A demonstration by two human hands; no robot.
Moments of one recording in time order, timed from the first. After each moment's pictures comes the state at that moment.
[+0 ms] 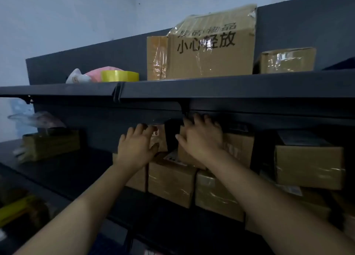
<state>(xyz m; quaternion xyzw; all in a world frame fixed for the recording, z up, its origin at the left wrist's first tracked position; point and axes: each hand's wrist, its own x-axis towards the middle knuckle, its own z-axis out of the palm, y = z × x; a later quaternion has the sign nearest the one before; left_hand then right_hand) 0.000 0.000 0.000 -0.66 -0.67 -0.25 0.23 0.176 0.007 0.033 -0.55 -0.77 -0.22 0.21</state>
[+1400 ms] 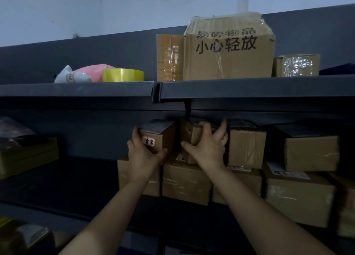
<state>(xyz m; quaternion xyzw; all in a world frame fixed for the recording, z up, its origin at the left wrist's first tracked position) -0.042 0.037 -0.038 -0.59 -0.53 -0.60 -0.11 0.127 0.027 -0.016 -0.62 -0.61 -0.05 0.49</state>
